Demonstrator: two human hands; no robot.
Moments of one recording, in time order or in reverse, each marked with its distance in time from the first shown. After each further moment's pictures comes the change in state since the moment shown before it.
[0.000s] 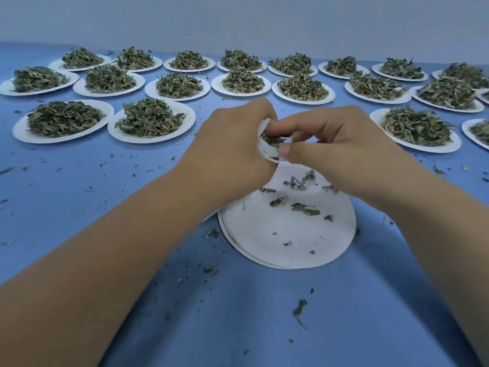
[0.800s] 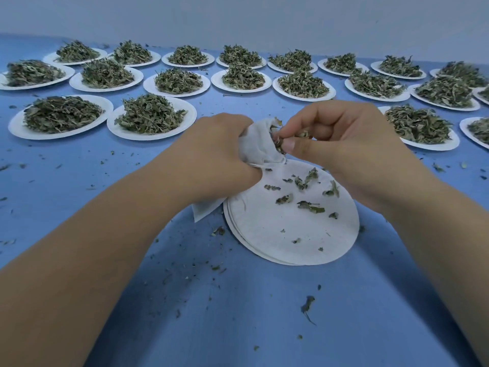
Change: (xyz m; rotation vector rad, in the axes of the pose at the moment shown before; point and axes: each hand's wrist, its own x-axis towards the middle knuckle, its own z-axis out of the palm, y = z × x) left_hand -0.007 -0.014 -0.024 0.081 -0.282 -0.143; right_hand 0.000 0.004 0.007 0.225 0.026 -0.039
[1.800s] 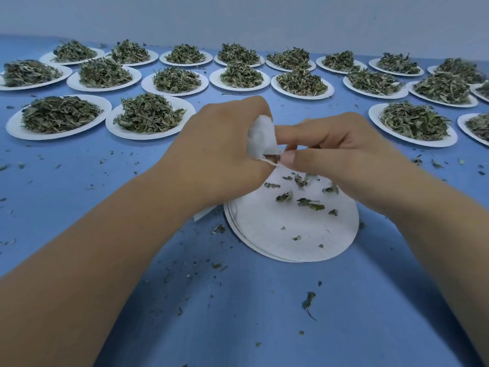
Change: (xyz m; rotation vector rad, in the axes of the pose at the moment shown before) left_hand -0.007 0.007 0.003 -0.051 0.220 0.166; right_hand -0.008 -0.007 0.000 -0.149 -0.164 0.039
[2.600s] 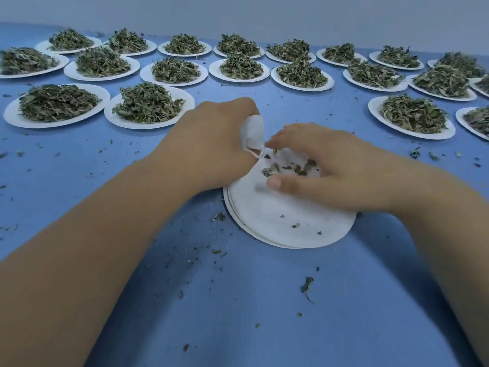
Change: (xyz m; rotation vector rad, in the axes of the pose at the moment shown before) left_hand 0.005 -0.019 0.009 0.117 -0.098 -0.062; right_hand -0.004 0.009 -0.005 -0.716 -0.211 0.009
